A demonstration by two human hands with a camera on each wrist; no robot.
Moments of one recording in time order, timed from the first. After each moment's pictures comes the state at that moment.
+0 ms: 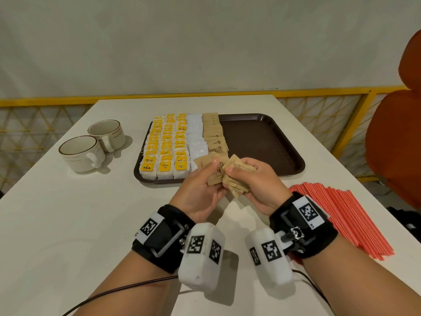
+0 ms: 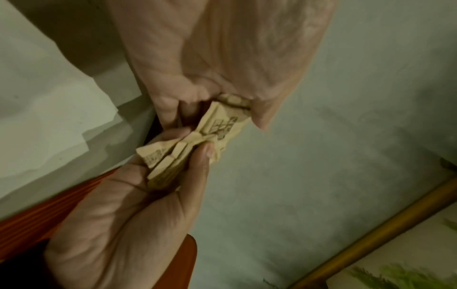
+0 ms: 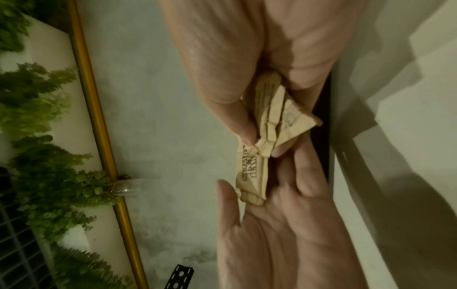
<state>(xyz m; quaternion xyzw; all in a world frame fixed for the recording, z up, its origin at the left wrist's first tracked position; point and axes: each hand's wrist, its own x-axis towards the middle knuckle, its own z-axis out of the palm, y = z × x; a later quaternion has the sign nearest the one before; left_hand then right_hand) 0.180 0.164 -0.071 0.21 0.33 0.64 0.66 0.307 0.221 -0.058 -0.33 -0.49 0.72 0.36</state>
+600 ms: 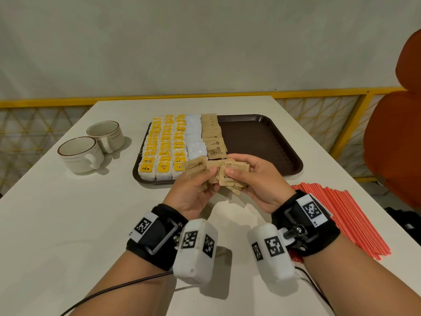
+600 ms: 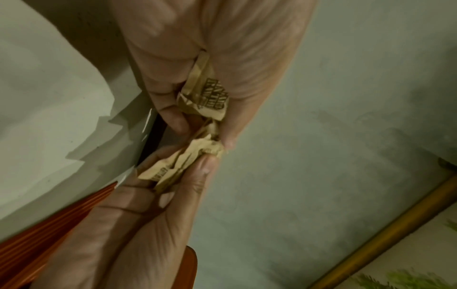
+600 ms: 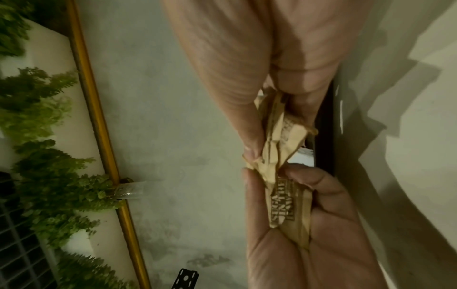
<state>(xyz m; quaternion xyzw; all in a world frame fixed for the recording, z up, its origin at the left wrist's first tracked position) 0.171 0.166 -0.075 0.21 0.40 0.68 0.58 0.315 0.224 -0.052 -0.30 -0.48 0.74 0.36</state>
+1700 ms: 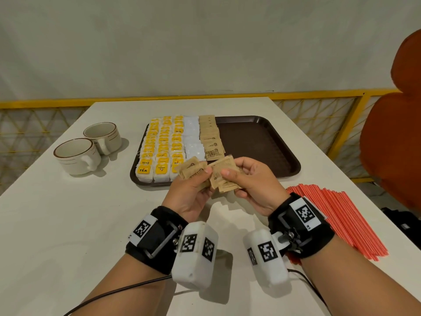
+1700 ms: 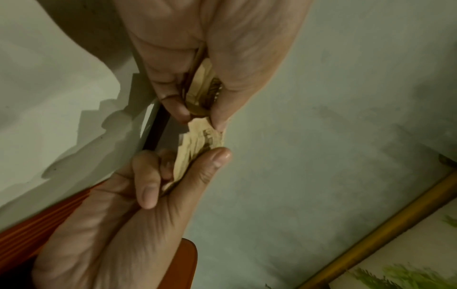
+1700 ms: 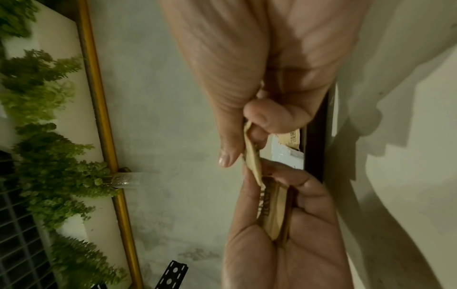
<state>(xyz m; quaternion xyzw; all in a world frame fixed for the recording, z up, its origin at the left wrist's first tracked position) 0.172 0.169 -0.077 0.19 0.40 0.70 0.56 0.310 0.221 -0.056 -0.30 -0.53 0.71 0.36</state>
